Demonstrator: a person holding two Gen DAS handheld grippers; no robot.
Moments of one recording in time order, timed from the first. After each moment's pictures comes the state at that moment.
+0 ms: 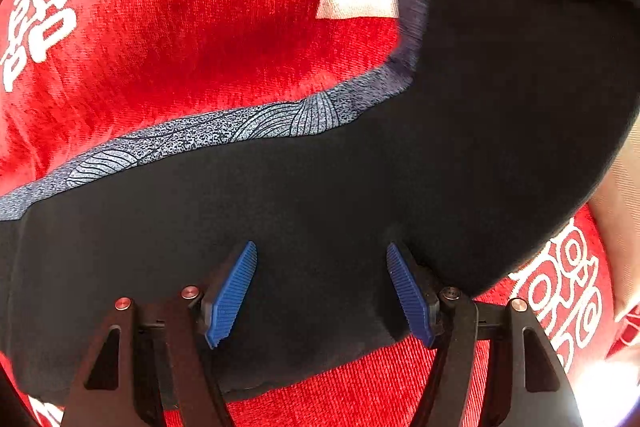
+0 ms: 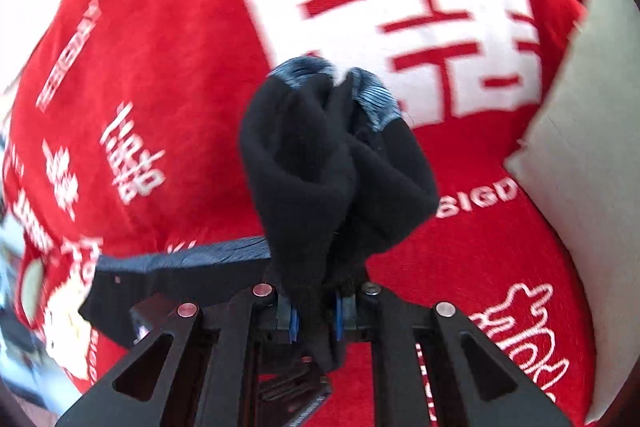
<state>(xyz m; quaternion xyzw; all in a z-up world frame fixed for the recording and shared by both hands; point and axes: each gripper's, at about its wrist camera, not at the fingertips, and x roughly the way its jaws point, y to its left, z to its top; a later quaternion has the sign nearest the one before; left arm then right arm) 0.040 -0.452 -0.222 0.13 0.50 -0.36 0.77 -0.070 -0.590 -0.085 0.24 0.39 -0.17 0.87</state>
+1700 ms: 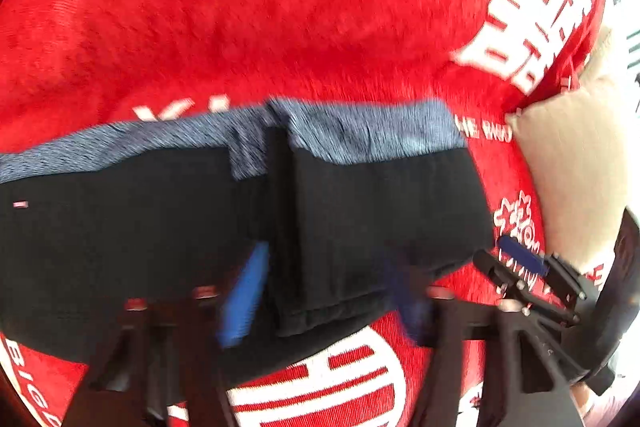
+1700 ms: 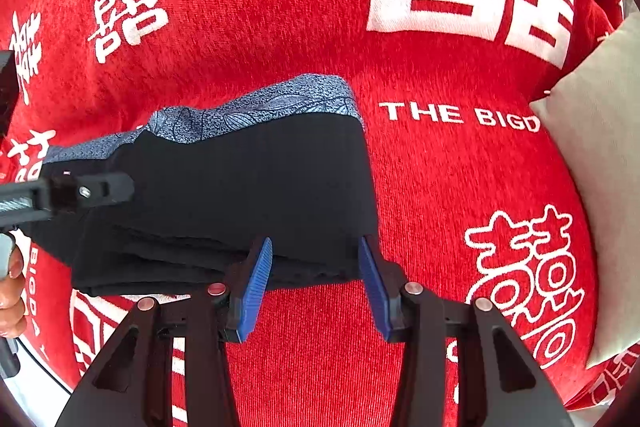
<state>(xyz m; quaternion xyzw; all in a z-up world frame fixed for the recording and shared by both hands) 0.164 -0.318 -0.191 0.07 0.65 -0.36 0.66 -0.040 -0.488 -0.153 0.16 0.53 -0.20 0.81</state>
